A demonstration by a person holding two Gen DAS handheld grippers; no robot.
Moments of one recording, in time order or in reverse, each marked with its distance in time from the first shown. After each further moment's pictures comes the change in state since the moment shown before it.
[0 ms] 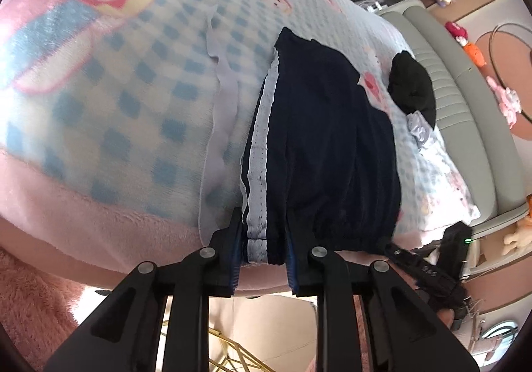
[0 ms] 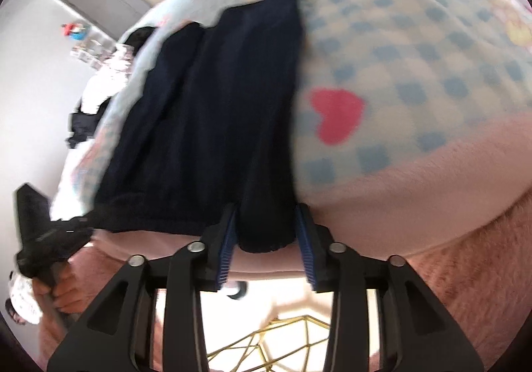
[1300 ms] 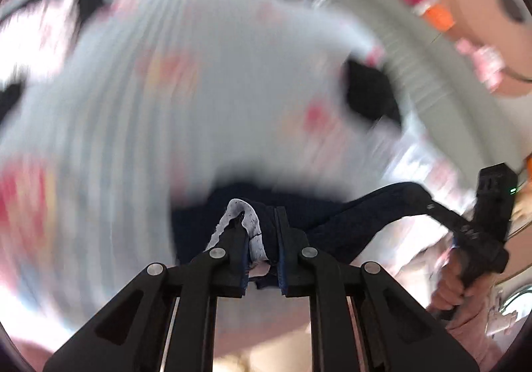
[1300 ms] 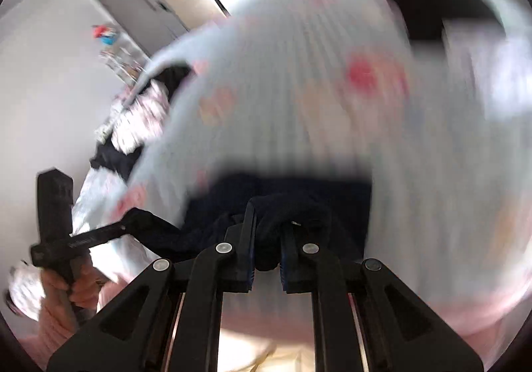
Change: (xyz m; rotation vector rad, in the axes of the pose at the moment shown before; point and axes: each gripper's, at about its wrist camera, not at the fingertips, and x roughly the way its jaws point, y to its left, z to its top) left arm -0.053 -0.166 0.152 0.332 -0.108 -0.007; right arm -0.131 0.089 0.168 -0.232 -0.280 0.039
